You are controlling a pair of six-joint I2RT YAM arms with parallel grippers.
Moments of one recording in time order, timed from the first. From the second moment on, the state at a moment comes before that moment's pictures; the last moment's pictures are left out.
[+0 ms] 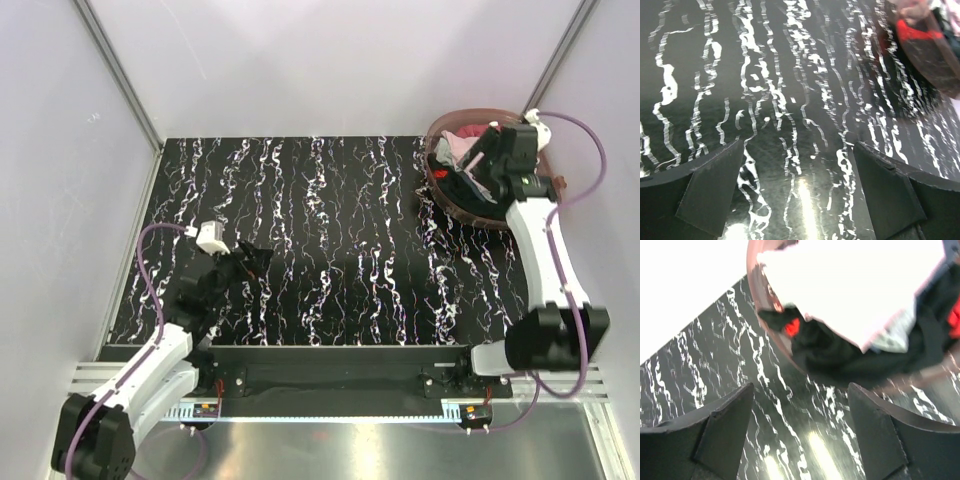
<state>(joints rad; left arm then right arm) -0.31 0.75 0.25 0.24 0.07 -0.55 -0.03 1.36 1.37 -0.54 0.18 0.56</state>
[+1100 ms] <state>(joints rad) -0.48 0.84 0.30 0.27 0.03 -0.48 0.01 1.84 1.85 -0.69 0.30 0.38</state>
